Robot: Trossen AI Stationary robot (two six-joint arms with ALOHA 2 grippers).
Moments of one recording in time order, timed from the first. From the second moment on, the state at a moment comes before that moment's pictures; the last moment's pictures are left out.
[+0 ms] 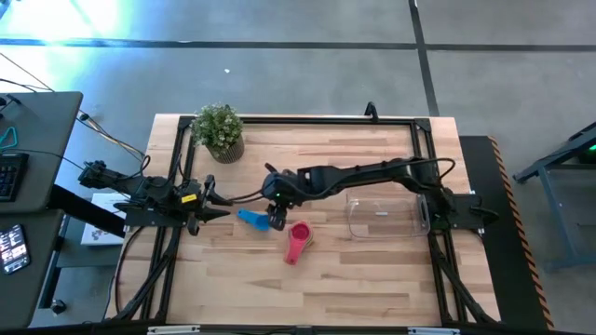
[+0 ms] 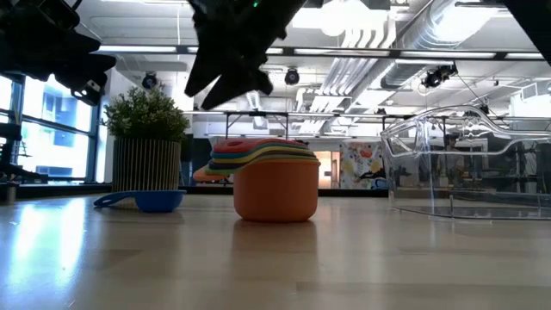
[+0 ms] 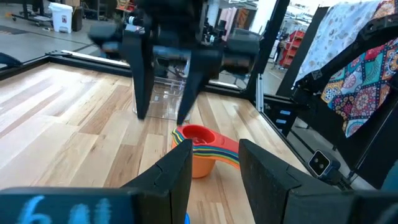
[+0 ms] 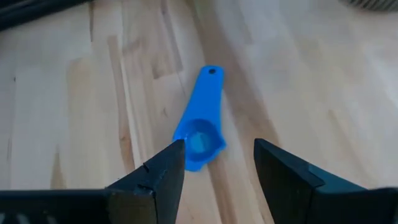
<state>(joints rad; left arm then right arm) -0.33 0.01 0.06 -0.10 -0.19 -0.23 0.06 2.13 1.88 -0.63 0.04 0.33</state>
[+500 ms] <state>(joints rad) -0.33 0.01 0.06 -0.10 -0.19 -0.23 0.07 2.29 1.88 -0.51 -0.04 0.36</state>
